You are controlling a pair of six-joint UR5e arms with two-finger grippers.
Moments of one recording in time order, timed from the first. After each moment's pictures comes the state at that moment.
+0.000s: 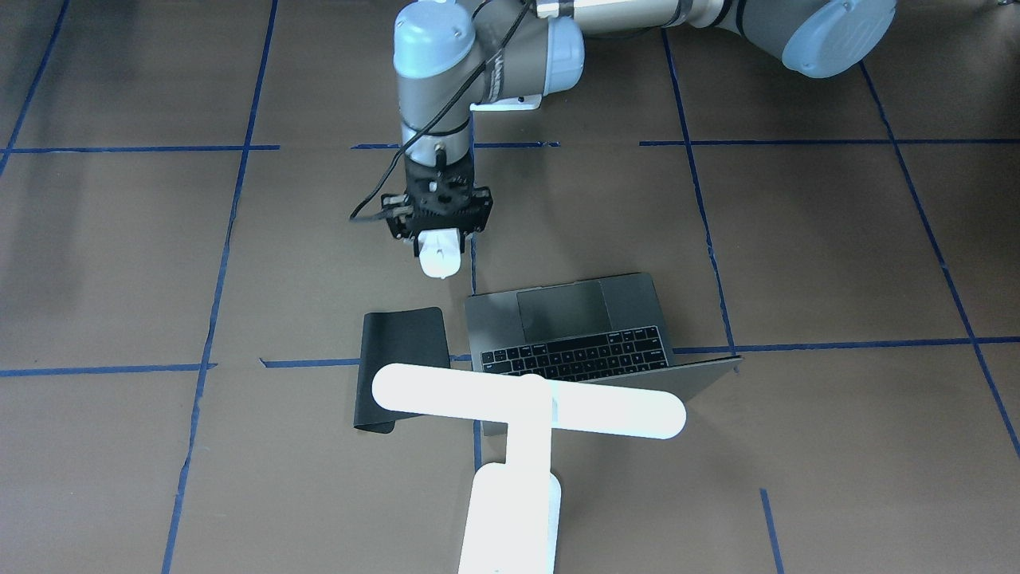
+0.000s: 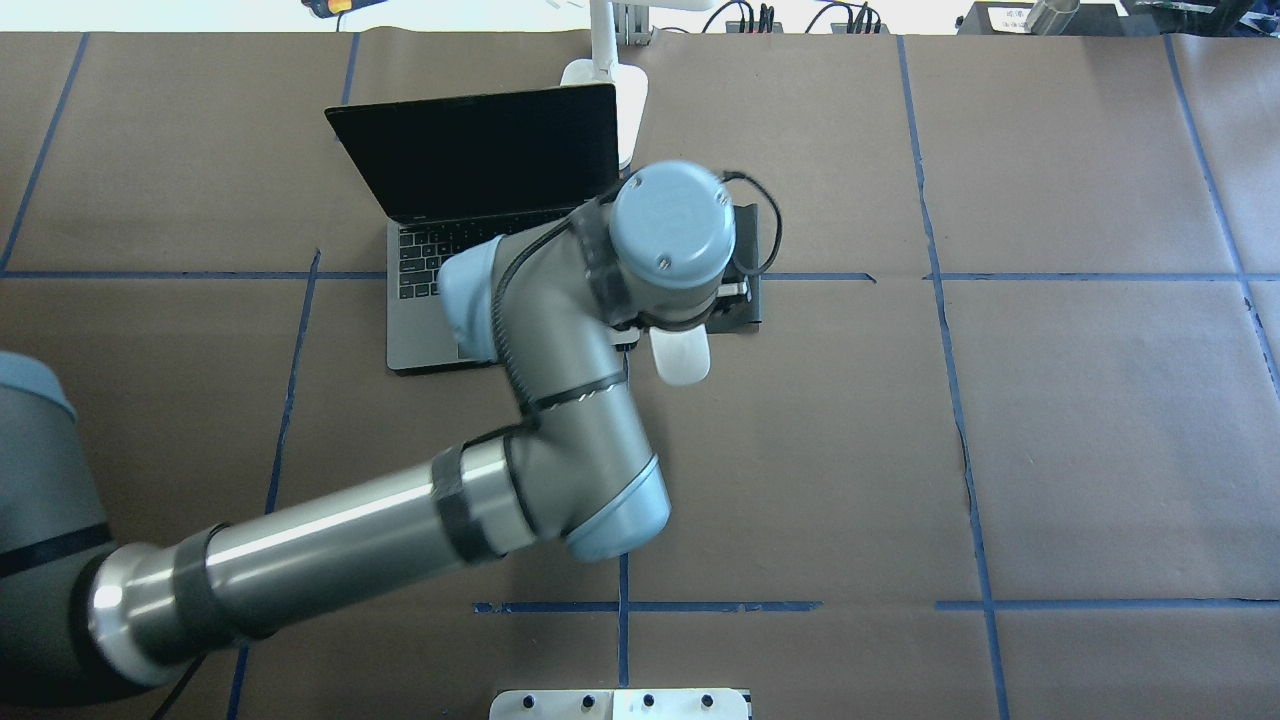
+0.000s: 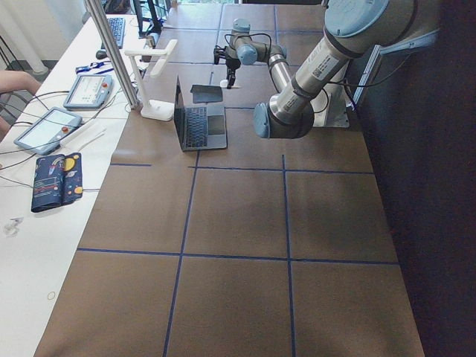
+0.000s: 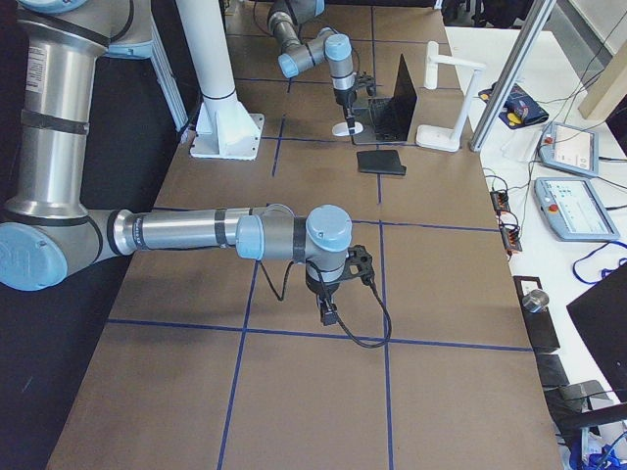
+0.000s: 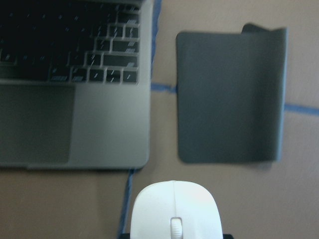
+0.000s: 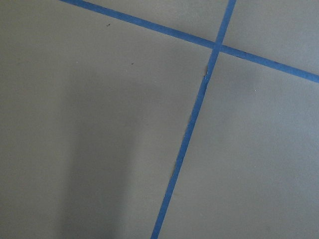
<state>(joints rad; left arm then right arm) -0.51 -2.64 -1.30 -1.64 -1.72 -1.38 1.52 -1.76 1.85 -1.65 2.33 -0.26</state>
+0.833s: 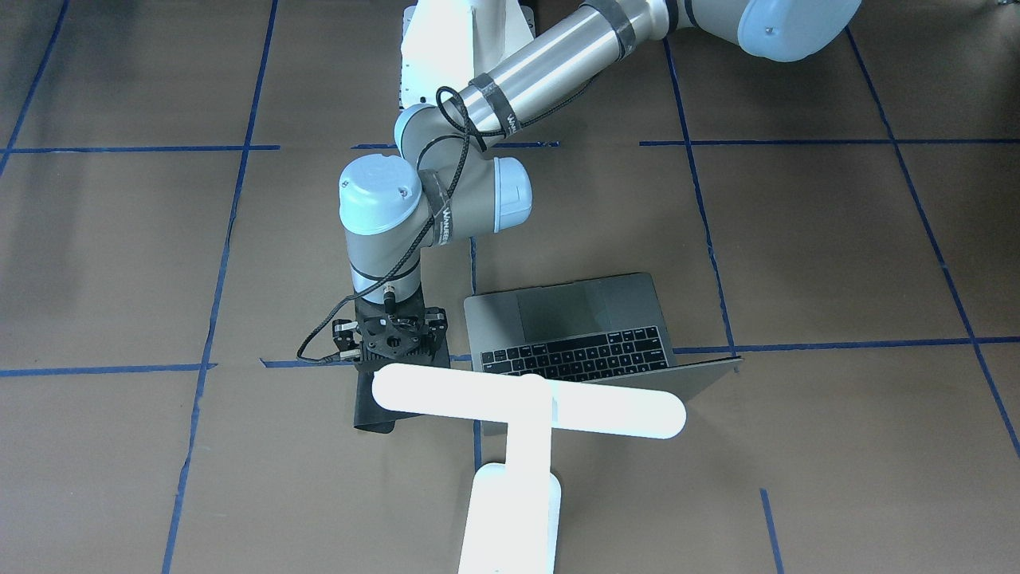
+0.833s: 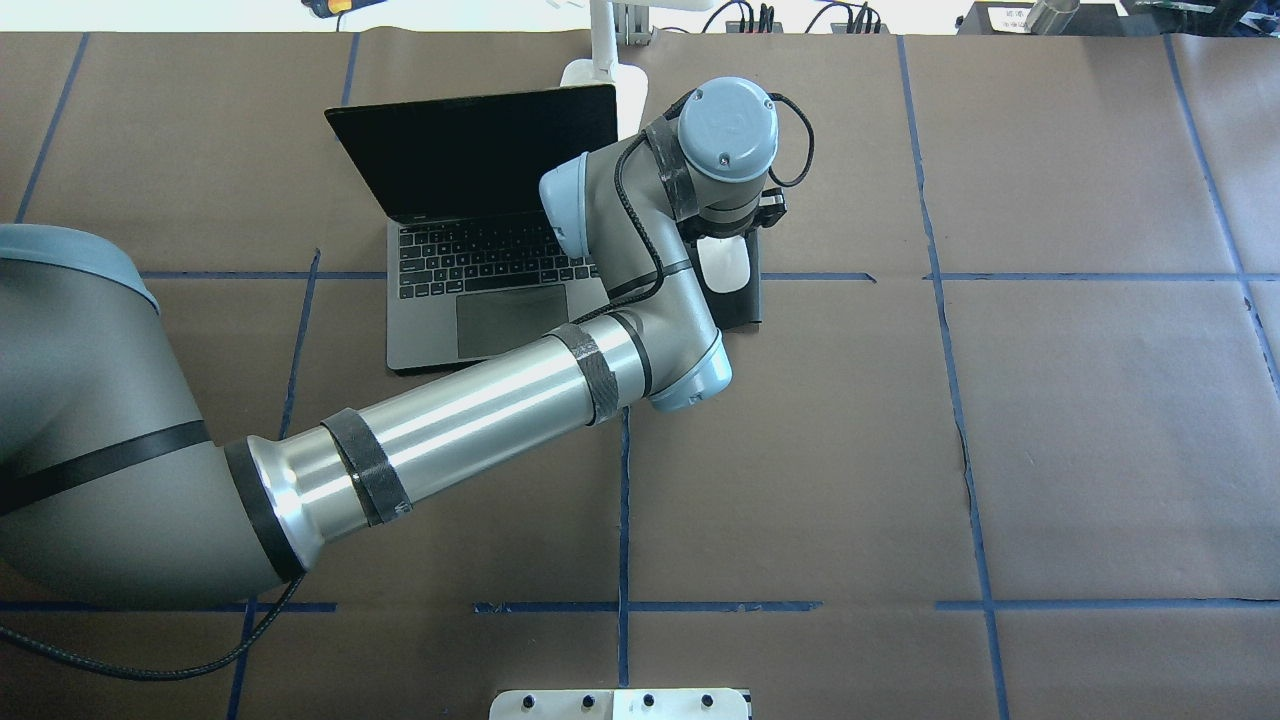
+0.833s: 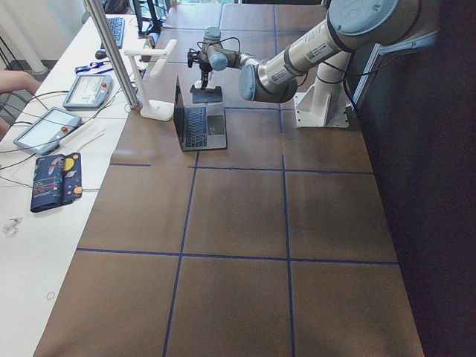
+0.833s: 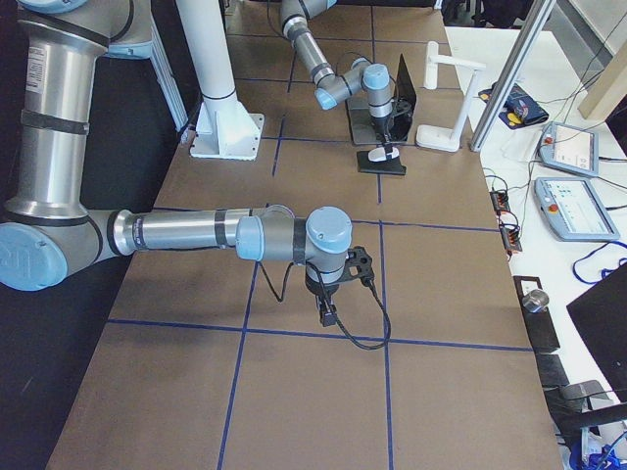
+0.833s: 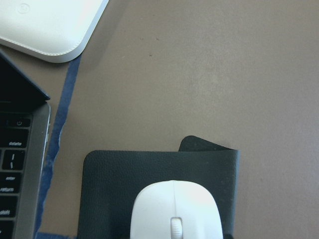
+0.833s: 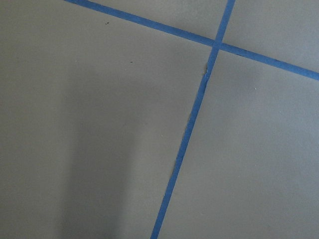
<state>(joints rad) -0.58 -2.91 -0.66 -2.07 -1.74 -1.35 1.52 -1.76 1.85 -1.65 2.33 -0.26</state>
